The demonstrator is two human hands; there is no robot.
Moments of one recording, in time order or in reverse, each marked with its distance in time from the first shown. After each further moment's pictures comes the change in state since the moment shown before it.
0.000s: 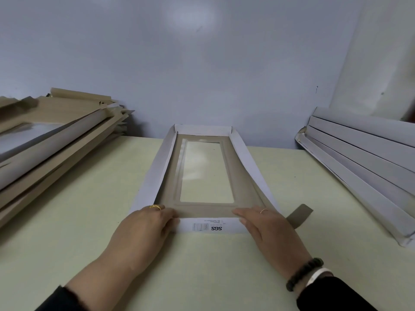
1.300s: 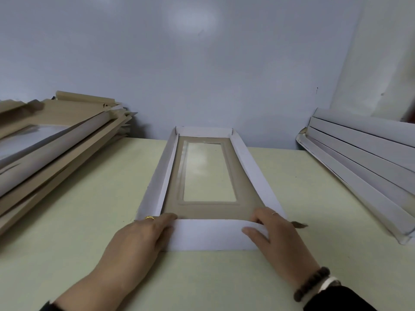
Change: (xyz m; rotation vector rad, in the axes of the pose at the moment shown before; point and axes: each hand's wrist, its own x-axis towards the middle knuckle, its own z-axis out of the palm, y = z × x) left_hand -0.029 0.003 -0.014 -0.064 0.054 -0.059; right_hand -0.016 -0.004 -0.005 0.143 0.060 0.074
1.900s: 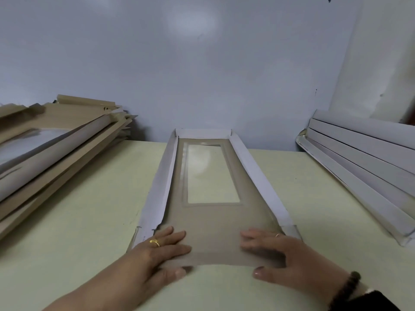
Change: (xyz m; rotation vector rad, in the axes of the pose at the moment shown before) left_hand -0.011 -0.013 0.003 -0.249 -0.390 0.201; right_hand -0.010 0.017 -0.025 0.233 -0.486 -0.054
